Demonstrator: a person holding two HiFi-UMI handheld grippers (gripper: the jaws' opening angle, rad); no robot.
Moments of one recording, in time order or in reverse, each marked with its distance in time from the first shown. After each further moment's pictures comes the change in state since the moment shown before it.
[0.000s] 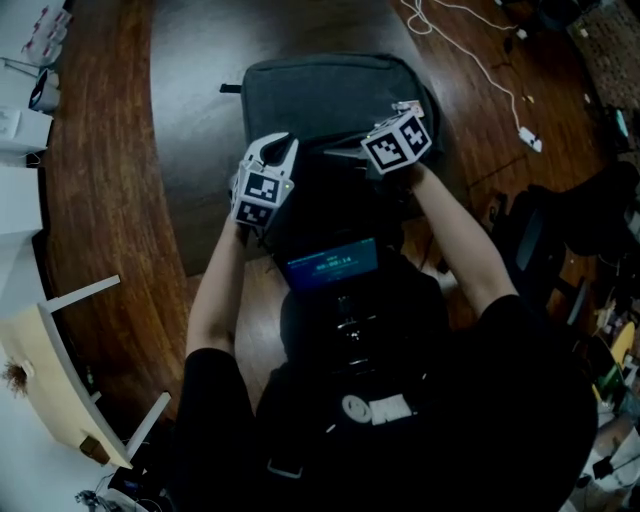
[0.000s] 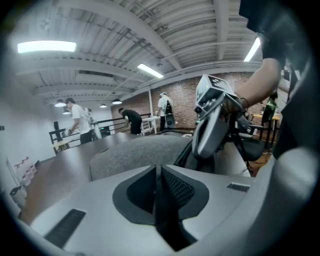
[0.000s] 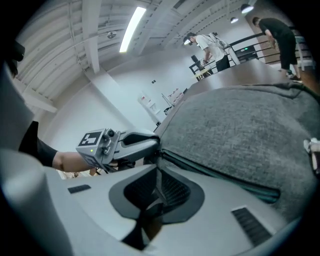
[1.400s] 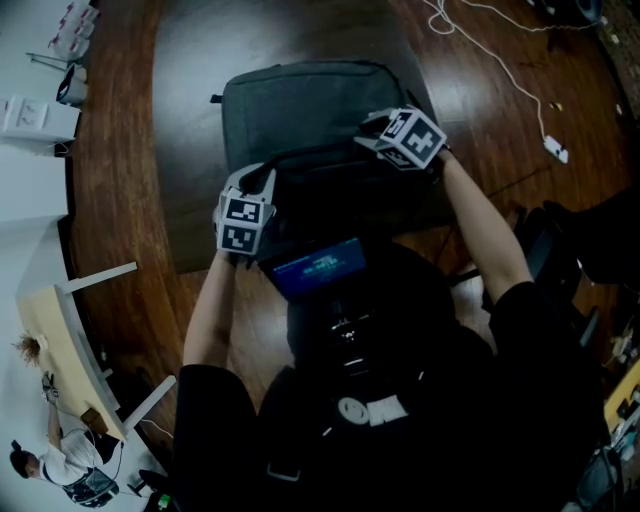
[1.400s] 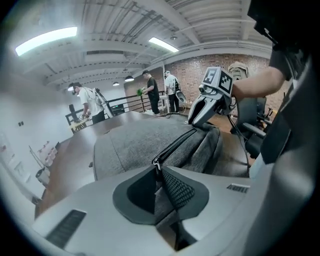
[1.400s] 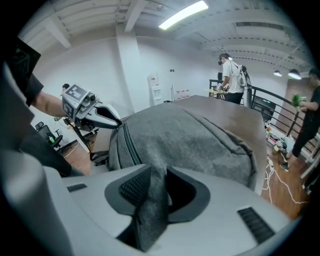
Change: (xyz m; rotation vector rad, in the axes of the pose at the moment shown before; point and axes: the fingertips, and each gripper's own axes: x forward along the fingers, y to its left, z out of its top) left arm -0.015 -0.025 -0.015 -0.114 0.284 0.166; right arm -0.094 -0.100 0.009 -0.531 0.141 -0.286
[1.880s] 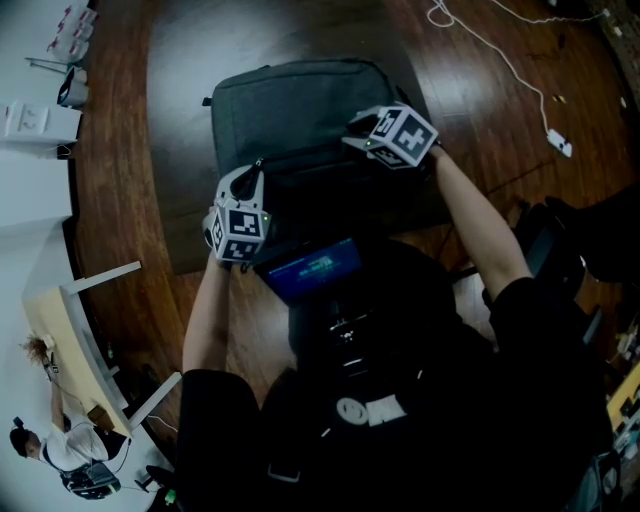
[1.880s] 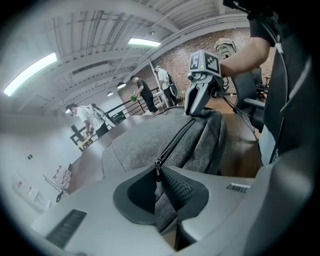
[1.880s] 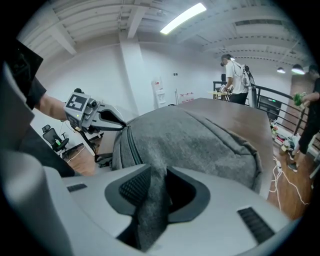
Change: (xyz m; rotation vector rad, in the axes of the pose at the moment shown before) left arm -0.014 0.020 0.001 0.255 -0.012 0.128; right arm 0.005 0.015 0.020 -0.008 -0.039 0.065
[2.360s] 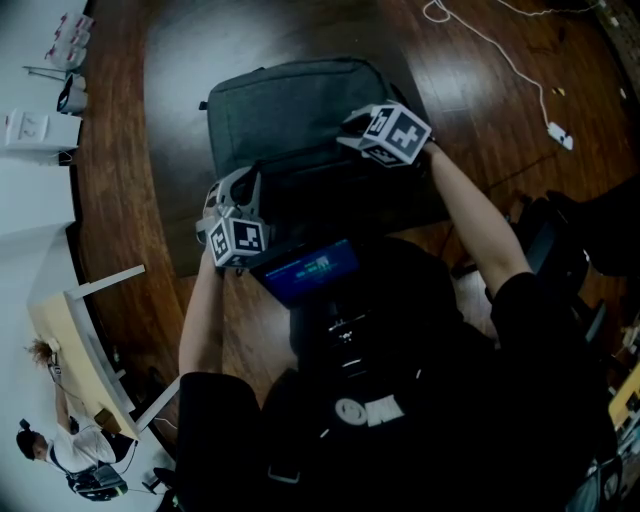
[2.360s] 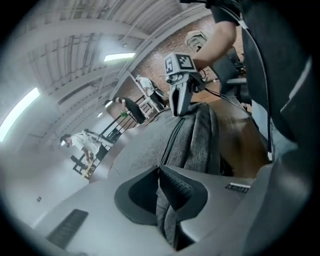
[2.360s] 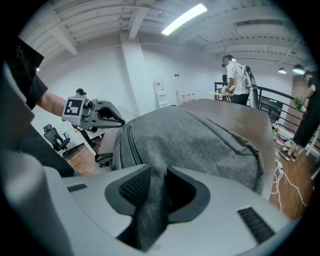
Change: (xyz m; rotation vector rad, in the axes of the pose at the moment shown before) left arm -0.004 -0.001 0.010 0.304 -0.083 0.043; right arm 0.006 0.001 -0.001 -0.011 -0.007 0.014
